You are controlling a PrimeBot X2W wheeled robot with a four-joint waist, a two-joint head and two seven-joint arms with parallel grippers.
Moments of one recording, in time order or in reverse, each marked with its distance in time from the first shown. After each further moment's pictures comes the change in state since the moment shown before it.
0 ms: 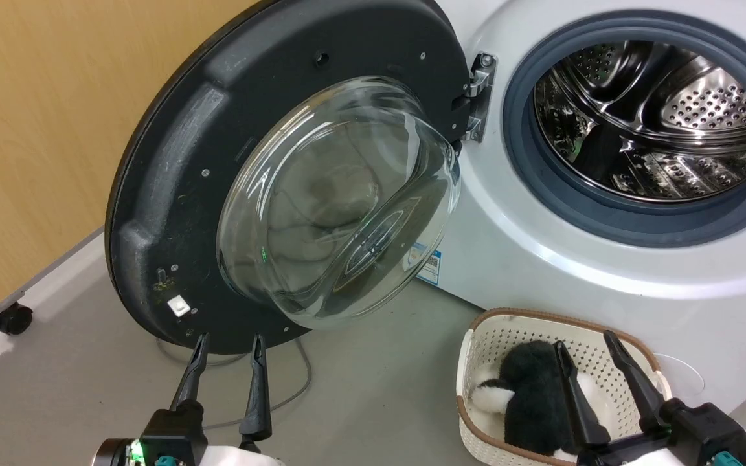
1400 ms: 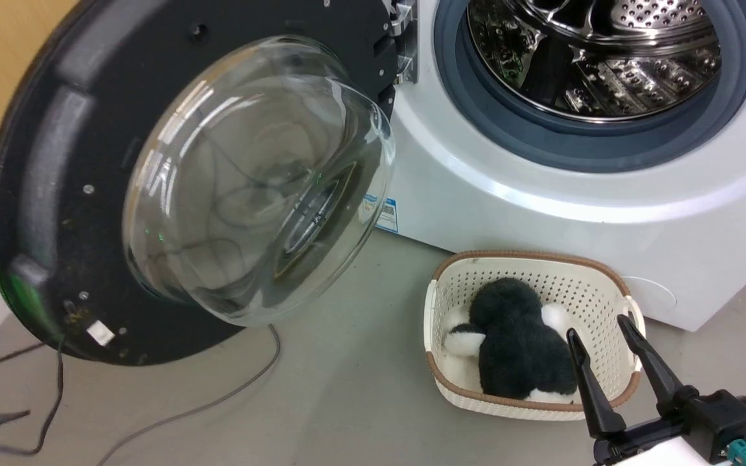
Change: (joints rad) left arm -0.594 0.292 0.685 0.491 -1.184 -0.105 0.958; right arm -0.031 -0.077 0.018 -0.016 -0.003 0.000 0.000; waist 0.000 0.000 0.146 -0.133
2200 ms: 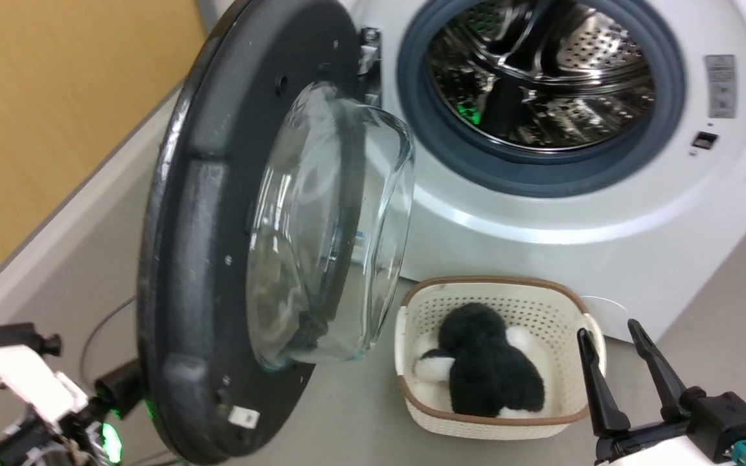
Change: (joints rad) left arm 0.350 -0.185 -0.157 -0.406 -0.126 0.068 0.406; right arm 0.004 0.061 -0.064 0.032 -0.008 0.000 0.000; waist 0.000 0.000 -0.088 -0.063
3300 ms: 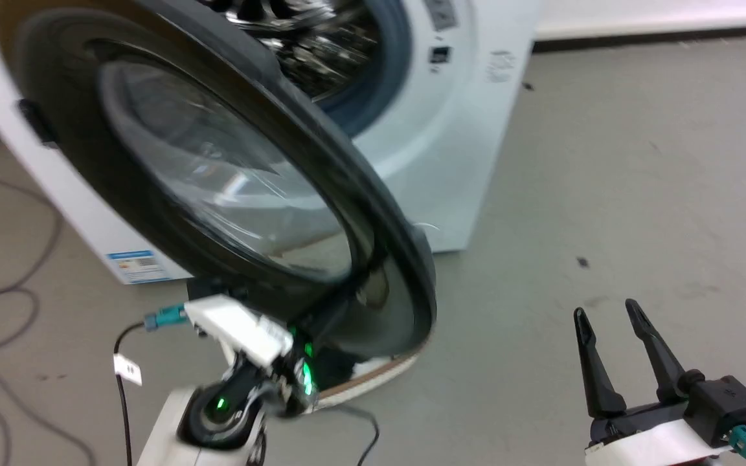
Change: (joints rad) left arm -0.104 -0.106 -0.596 0.101 -0.218 -0.095 -0.606; right arm -0.038 0.012 0.009 -0.012 0.000 0.000 0.000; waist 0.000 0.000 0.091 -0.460
